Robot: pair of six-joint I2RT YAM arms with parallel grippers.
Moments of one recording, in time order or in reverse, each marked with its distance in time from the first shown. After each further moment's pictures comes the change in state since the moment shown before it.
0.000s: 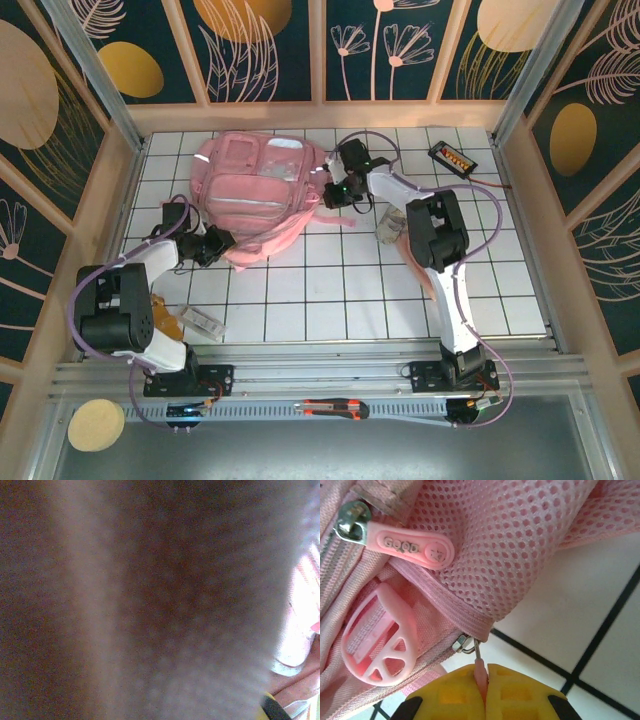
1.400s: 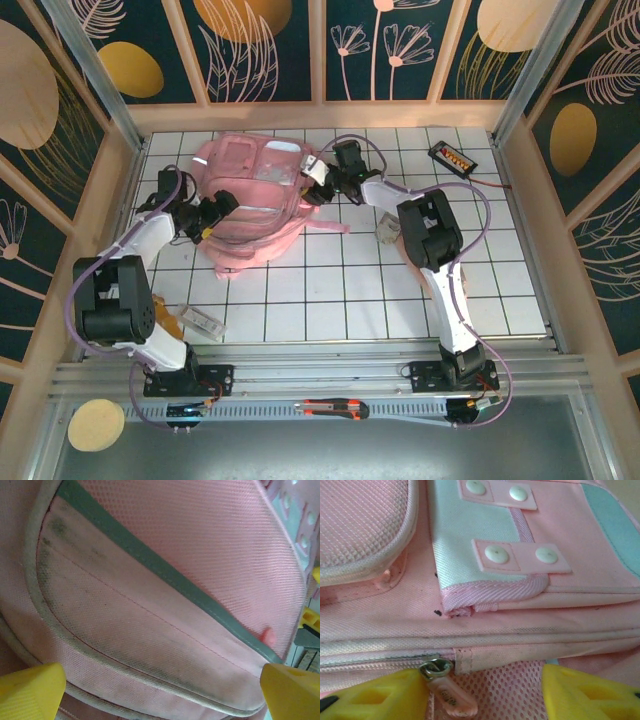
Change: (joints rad) left arm -0.019 0.061 0.288 -0.178 -0.116 -0.009; right arm 0.039 0.039 -0.088 0.520 -0.138 -0.716
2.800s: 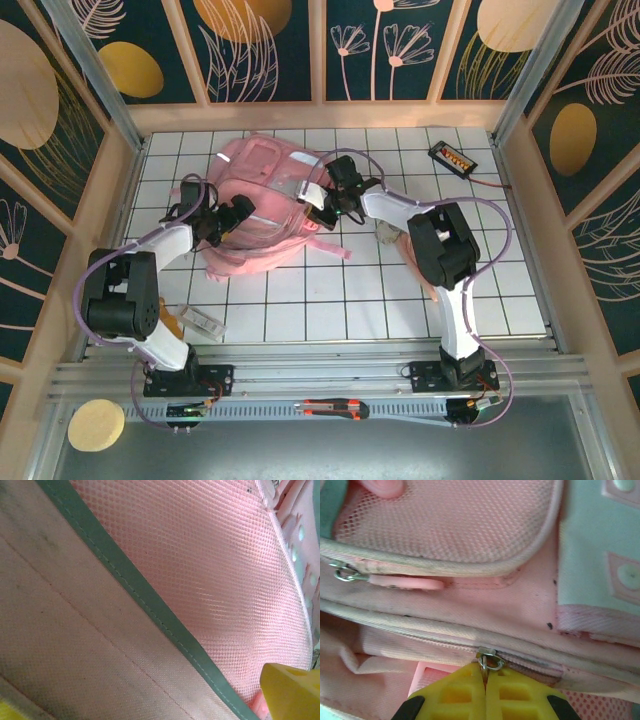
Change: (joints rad) left arm -0.131 0.023 -0.139 0.302 -0.079 -0.148; right arm 0.098 -0.249 -0.240 -0.265 0.059 -0.016
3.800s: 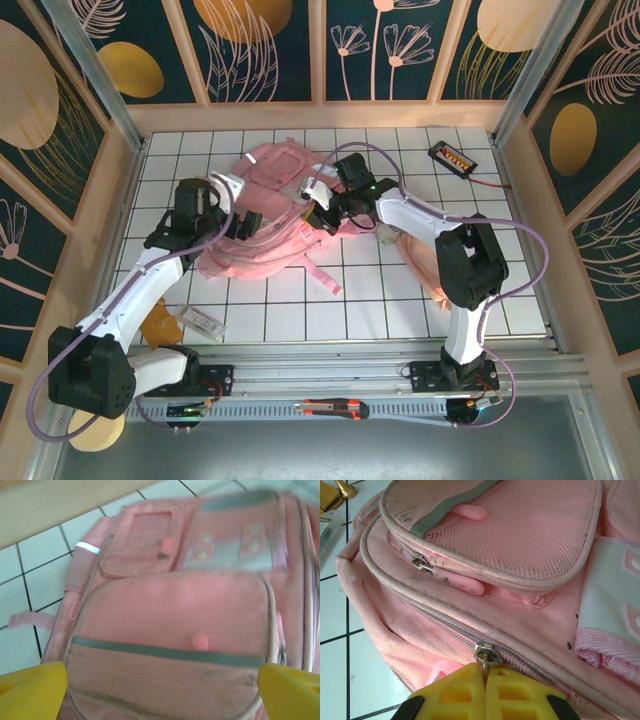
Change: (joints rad) left arm -0.179 -0.406 -0.011 -0.156 -0.192 1.049; right arm 0.007 -0.224 -0.112 -0.052 -0.181 0.175
